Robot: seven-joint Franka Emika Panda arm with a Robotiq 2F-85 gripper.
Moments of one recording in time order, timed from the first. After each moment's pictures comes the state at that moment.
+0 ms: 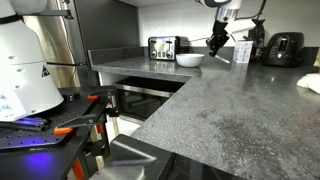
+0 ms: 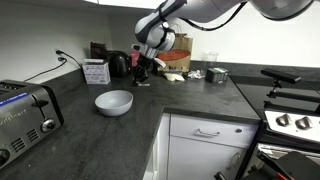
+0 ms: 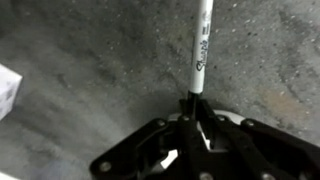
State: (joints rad) arm -0.12 0.77 0.41 -1.44 0.20 2.30 -1.87
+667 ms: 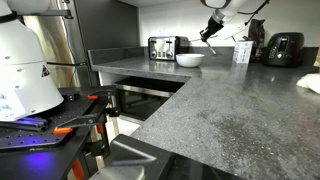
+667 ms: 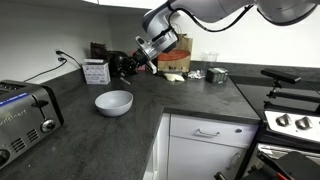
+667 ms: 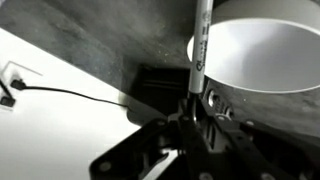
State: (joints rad) arm -0.24 0.80 0.57 -1.46 0.77 2.21 -2.32
